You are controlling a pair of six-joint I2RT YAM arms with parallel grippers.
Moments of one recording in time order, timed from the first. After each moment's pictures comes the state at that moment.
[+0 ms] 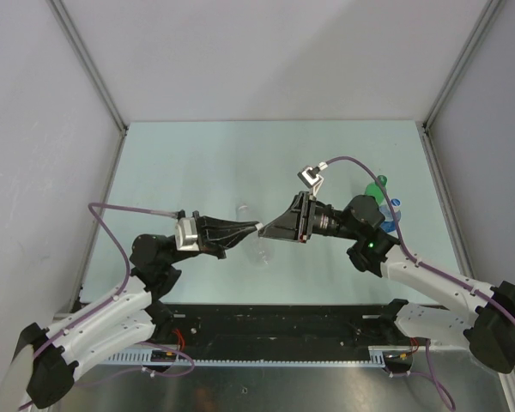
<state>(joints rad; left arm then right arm) -0.70 0.75 0.41 0.88 0.63 -0.15 0.79 1.08 0.71 0.60 -0.67 1.25</state>
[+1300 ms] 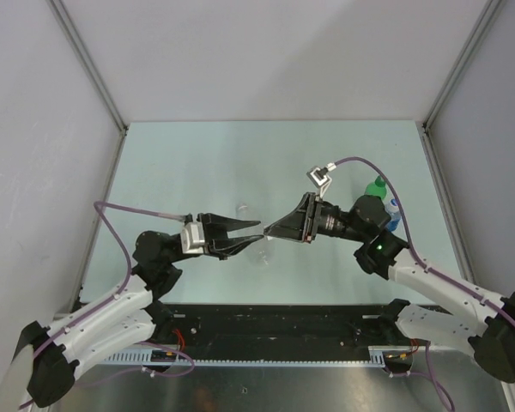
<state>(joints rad) -0.70 0.78 0.42 0.84 0.71 -0.06 0.77 1.03 0.71 0.50 -0.65 1.17</state>
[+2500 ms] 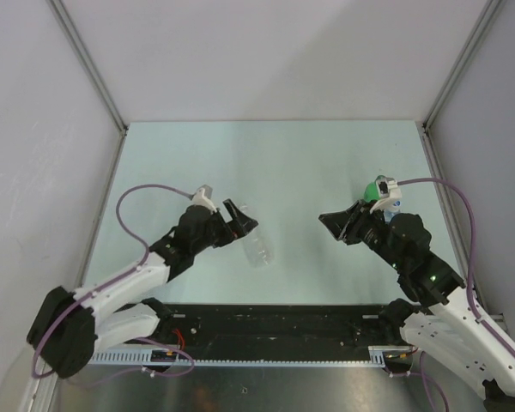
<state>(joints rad) -0.62 1.00 0.47 0.09 0.00 -0.93 0.64 0.58 0.71 -0.27 -0.01 0.67</state>
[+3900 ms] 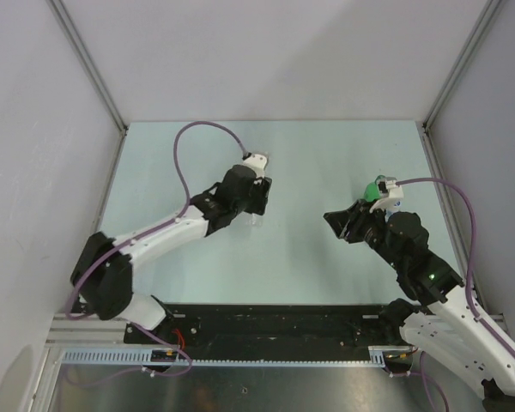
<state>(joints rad) -0.74 1.52 1.07 -0.22 -0.25 -0.28 0.62 0.60 0.71 -0.30 0.07 0.59</state>
